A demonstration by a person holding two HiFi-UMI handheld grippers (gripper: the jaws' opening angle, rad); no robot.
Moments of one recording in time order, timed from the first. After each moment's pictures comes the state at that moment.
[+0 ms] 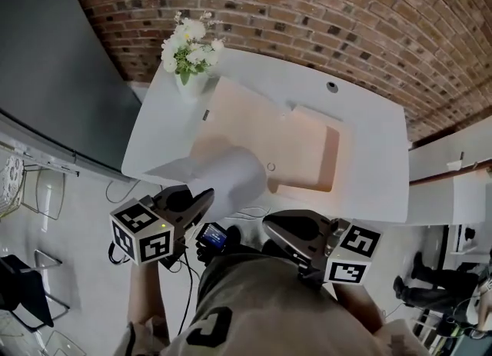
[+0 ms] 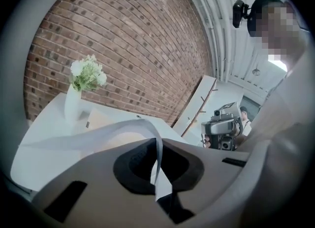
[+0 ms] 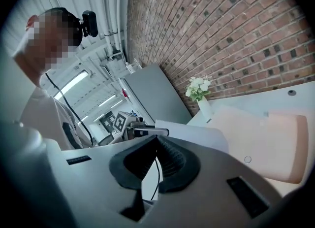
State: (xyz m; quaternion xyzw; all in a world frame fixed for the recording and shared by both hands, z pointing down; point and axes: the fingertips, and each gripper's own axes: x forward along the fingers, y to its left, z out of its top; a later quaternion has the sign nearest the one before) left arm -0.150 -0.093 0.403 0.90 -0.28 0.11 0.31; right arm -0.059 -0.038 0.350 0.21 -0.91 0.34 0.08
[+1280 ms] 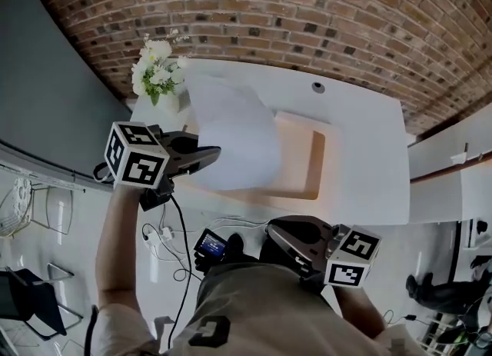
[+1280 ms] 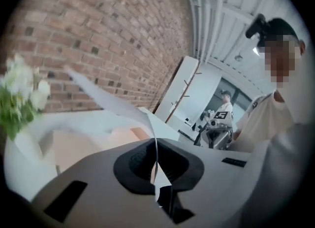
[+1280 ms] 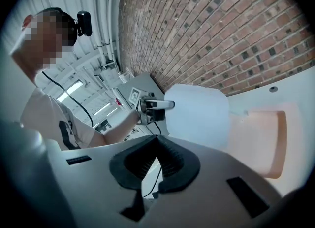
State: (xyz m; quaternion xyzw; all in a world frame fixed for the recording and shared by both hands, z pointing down) left arm -0.056 -0.200 0.370 0.93 -0.11 0.21 0.27; right arm 0.026 -0.055 0.367 0.24 -0.90 0.36 0.04
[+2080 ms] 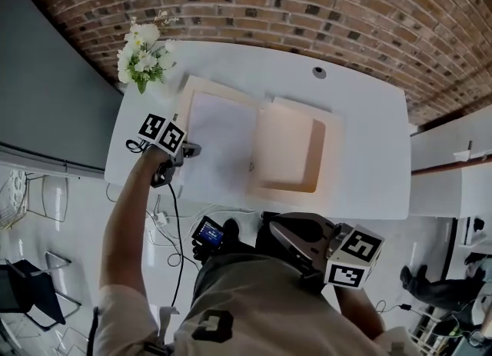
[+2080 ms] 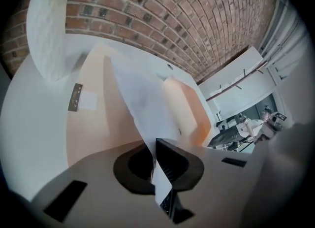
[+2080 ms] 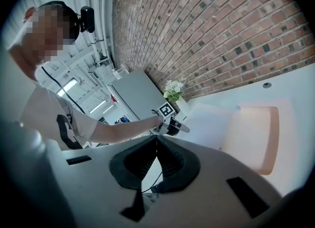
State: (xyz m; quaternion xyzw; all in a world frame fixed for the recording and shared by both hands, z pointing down) left arm -0.111 -0.232 0.602 0.76 -0.21 0.38 0.48; right arm 0.046 -0.058 0.384 0.25 -0.88 0.38 0.07
